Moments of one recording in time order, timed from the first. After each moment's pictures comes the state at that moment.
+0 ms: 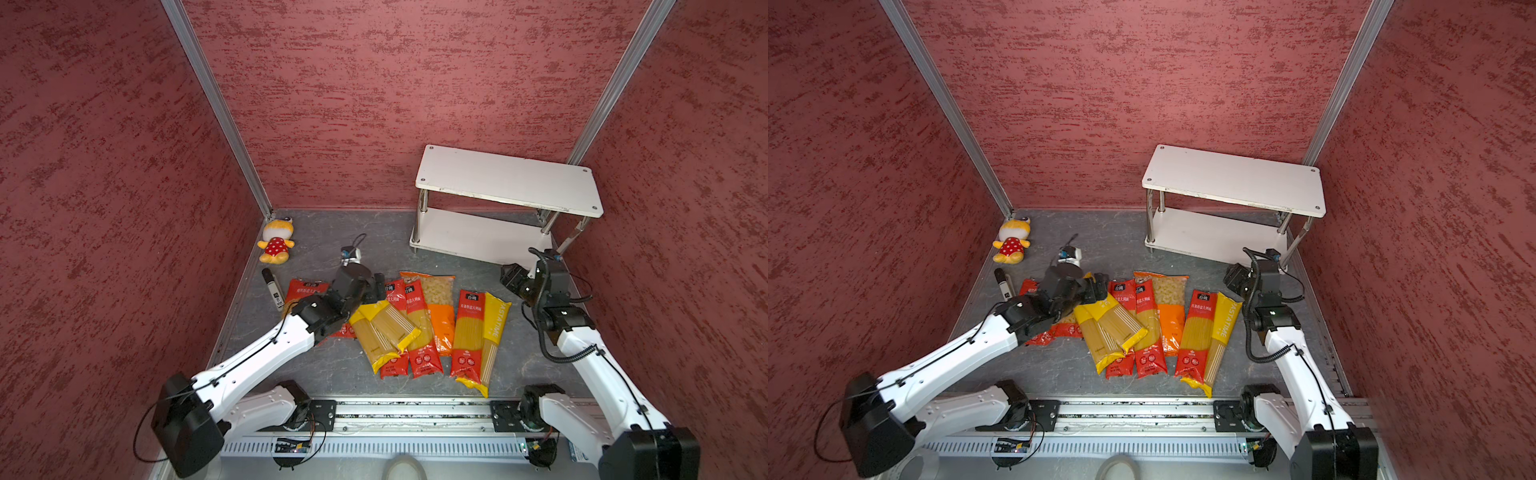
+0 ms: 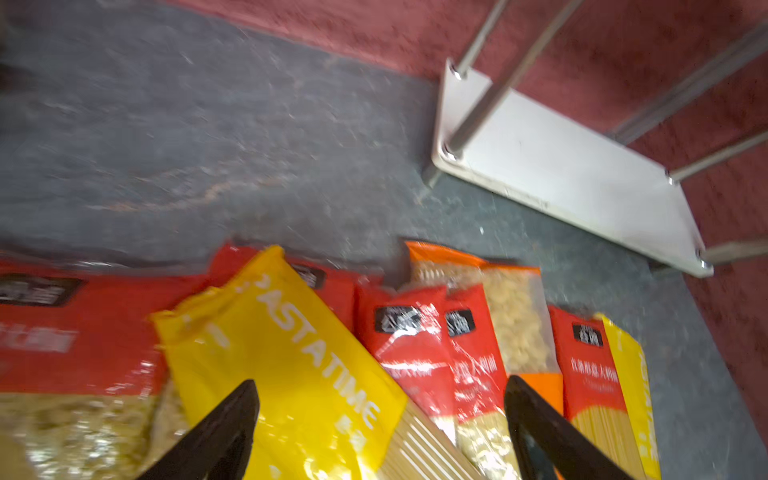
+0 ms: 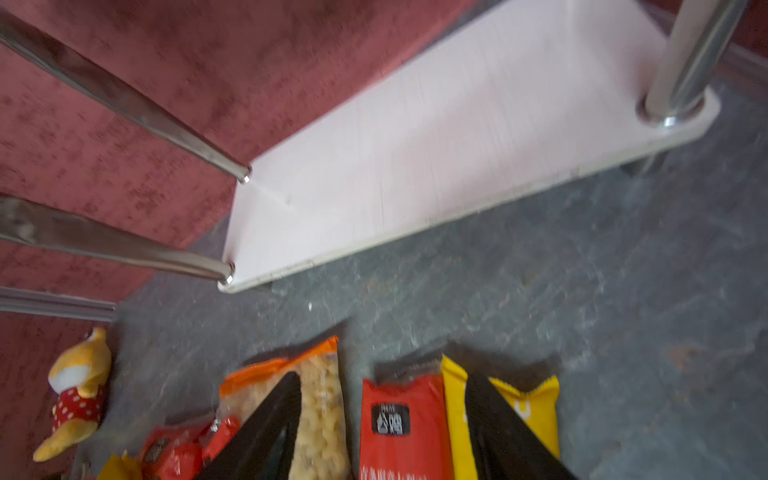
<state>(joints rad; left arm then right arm) -0.77 1.16 0.87 -0.39 -0.33 -0.66 0.07 0.96 0.67 -0.31 -0.04 0.67</state>
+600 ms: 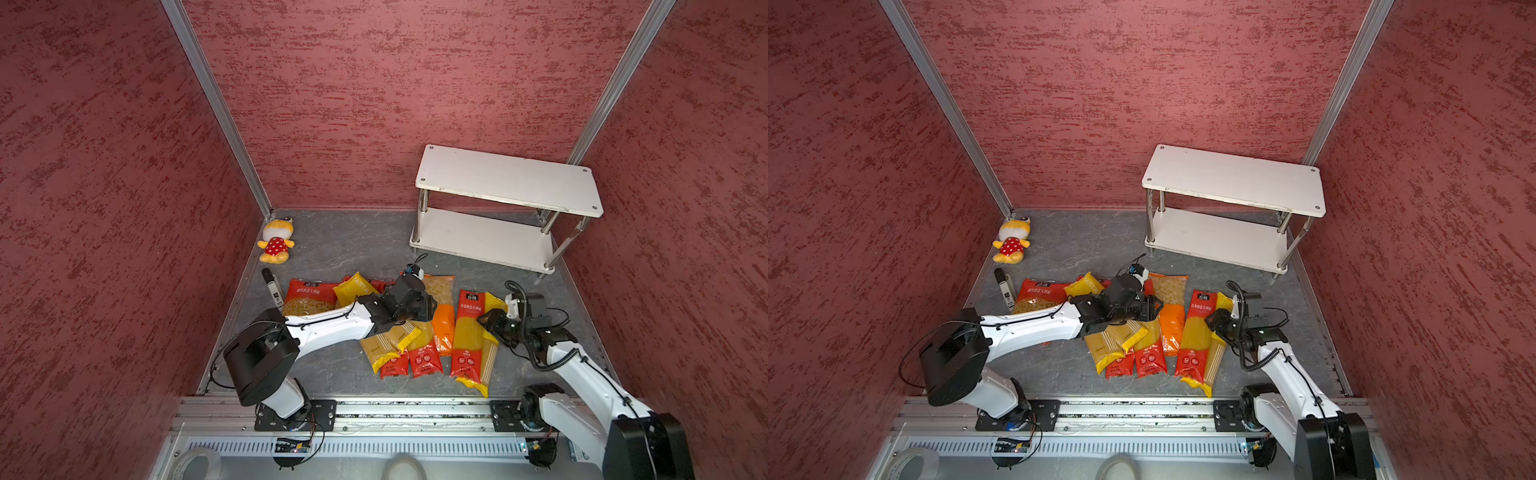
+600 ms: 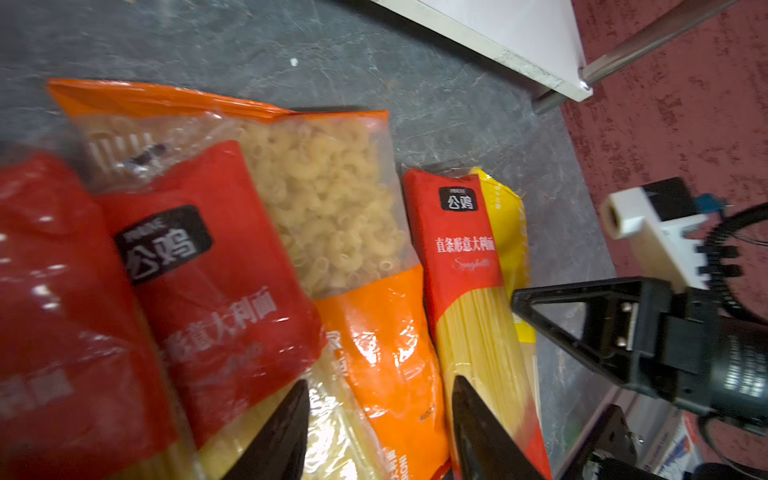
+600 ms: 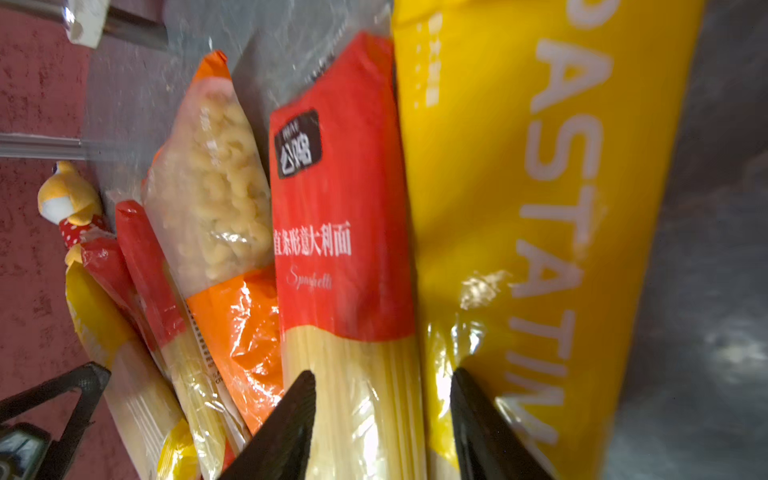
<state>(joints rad) -0.93 1.58 0.95 -0.07 0.01 -0.74 0.10 0.97 0.38 -0.36 -0.41 0.75</state>
